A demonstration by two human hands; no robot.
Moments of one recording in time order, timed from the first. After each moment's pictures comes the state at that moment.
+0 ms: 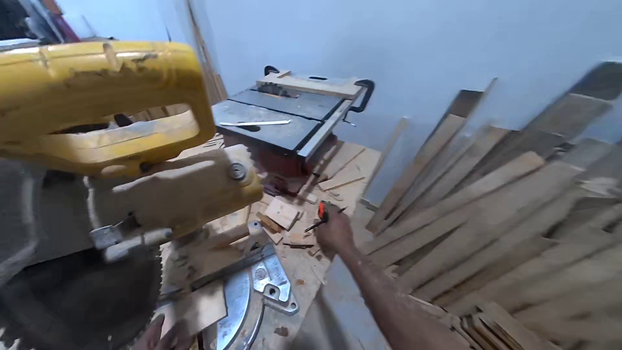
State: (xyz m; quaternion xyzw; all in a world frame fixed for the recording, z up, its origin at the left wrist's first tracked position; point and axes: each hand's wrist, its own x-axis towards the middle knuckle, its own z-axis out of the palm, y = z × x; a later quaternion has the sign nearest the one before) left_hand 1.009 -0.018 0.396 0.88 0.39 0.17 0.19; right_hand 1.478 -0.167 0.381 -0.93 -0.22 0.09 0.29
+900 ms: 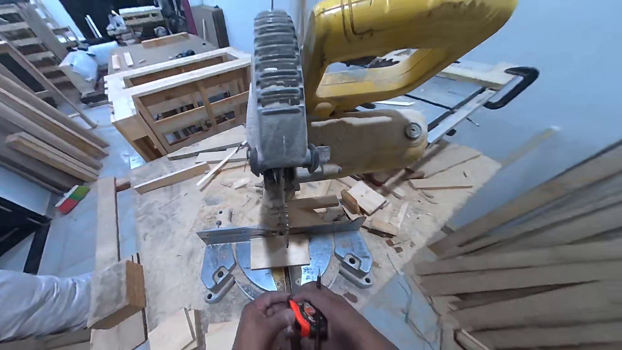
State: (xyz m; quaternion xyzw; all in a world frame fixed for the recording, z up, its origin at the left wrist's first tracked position) left_hand 0.972 -0.081 0.436 0.52 0.40 0.20 0.72; right_hand 1.166 -0.171 0.461 -0.60 -0.63 0.35 0.35
